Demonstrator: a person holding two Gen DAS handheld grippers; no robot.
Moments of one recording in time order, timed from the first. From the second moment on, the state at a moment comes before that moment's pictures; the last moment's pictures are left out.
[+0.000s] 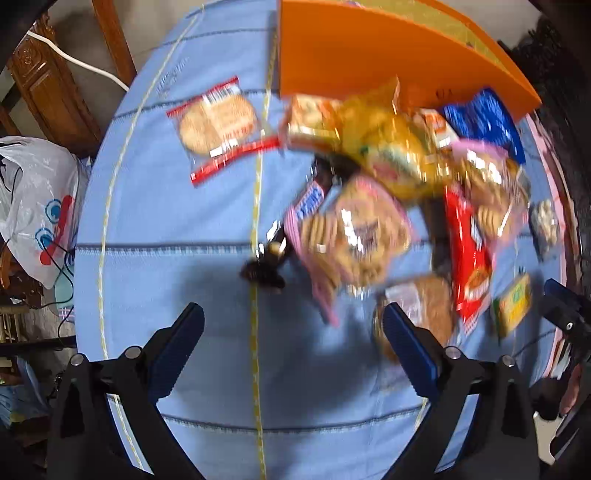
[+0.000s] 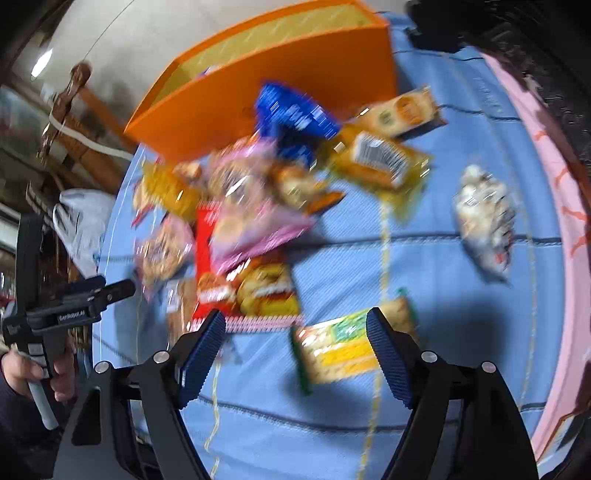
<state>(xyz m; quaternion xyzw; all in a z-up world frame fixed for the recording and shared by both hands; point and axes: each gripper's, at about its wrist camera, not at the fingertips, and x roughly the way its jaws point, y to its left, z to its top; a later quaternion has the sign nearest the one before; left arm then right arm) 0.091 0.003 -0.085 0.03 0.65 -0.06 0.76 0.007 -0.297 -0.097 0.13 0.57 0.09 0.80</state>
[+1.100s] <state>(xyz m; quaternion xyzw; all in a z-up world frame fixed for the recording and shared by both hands) 0.091 -0.030 -0.077 0.09 0.60 -0.13 0.79 0.010 -0.289 -0.091 0.19 0.56 0.13 0.80</state>
